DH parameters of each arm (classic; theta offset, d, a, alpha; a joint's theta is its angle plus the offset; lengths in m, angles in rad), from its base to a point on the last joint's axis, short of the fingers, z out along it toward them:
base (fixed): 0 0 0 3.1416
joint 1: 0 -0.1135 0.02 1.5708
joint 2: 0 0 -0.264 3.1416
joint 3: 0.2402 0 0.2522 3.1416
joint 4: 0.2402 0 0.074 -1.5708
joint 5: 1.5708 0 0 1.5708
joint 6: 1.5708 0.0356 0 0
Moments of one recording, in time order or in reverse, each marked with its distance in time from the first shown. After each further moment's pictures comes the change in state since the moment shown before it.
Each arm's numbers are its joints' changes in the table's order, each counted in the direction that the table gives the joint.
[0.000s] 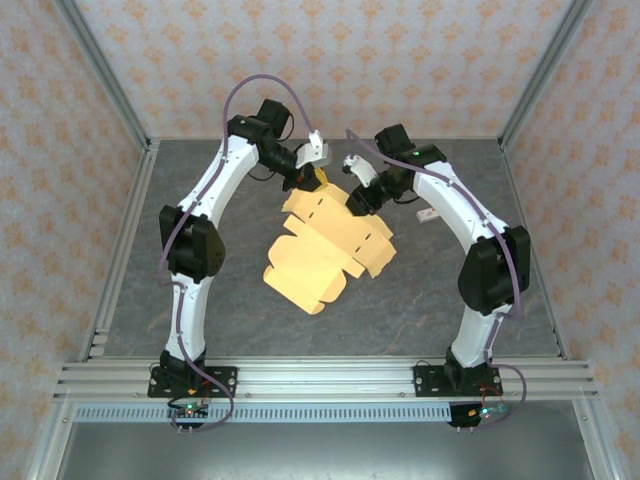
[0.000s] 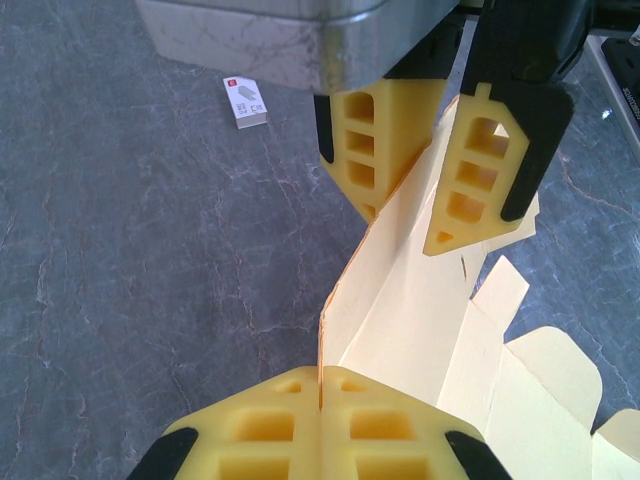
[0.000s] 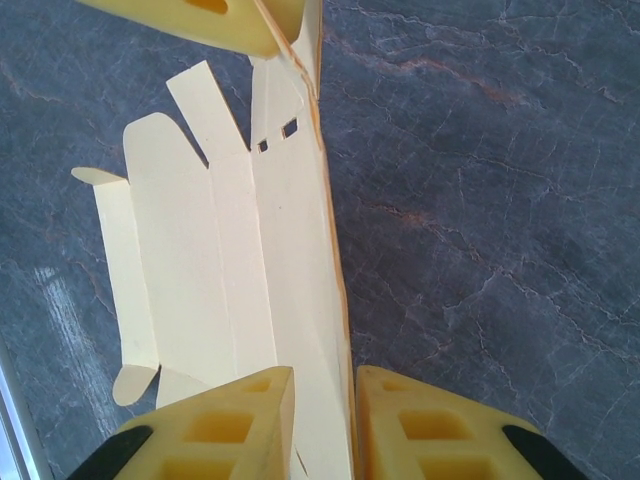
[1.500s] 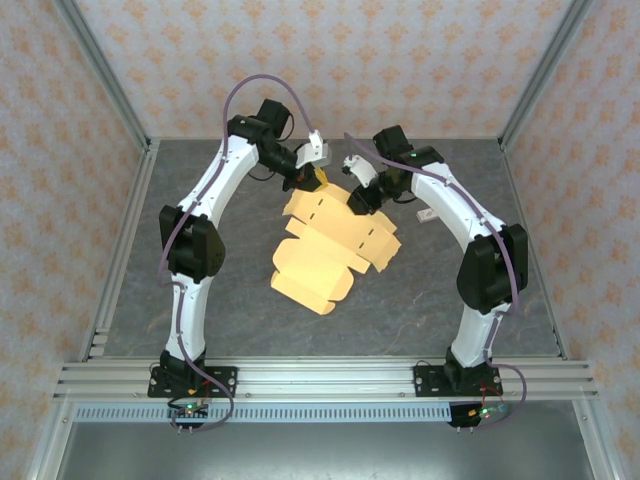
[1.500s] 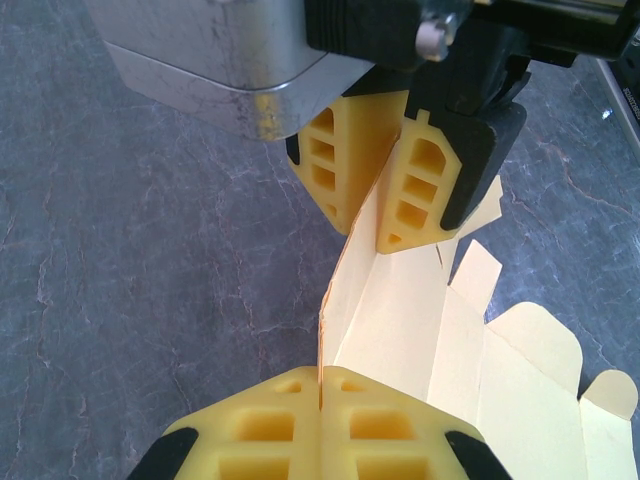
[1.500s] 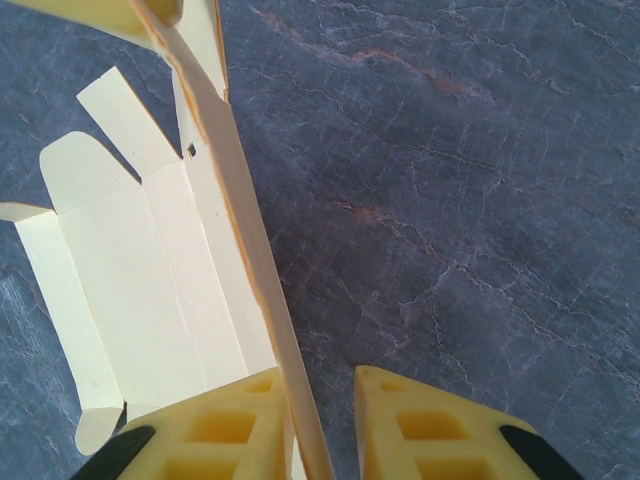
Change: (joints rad) left arm 0.000 0.000 0.000 0.000 0.000 0.000; right arm -0.004 0.010 -0.016 -0.047 0.081 0.005
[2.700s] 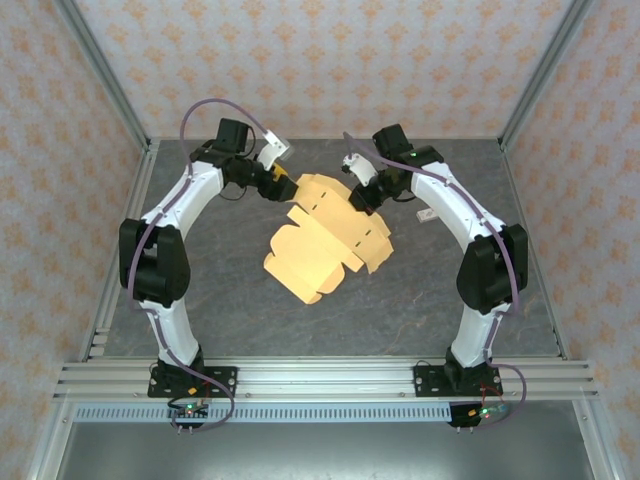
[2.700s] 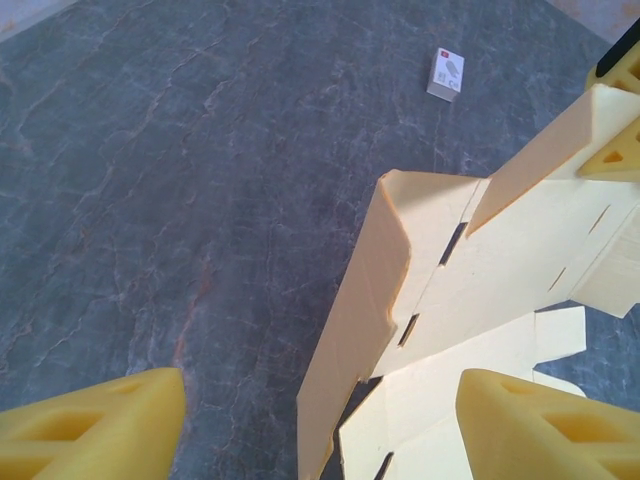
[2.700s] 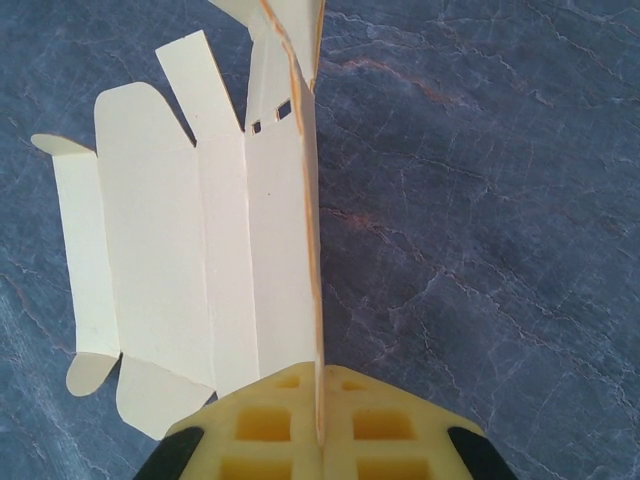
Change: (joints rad) left arm -0.141 -0.320 -0.637 -0.568 -0.139 -0.614; right arm -0.002 -0.001 0.007 -0.010 0.013 -0.004
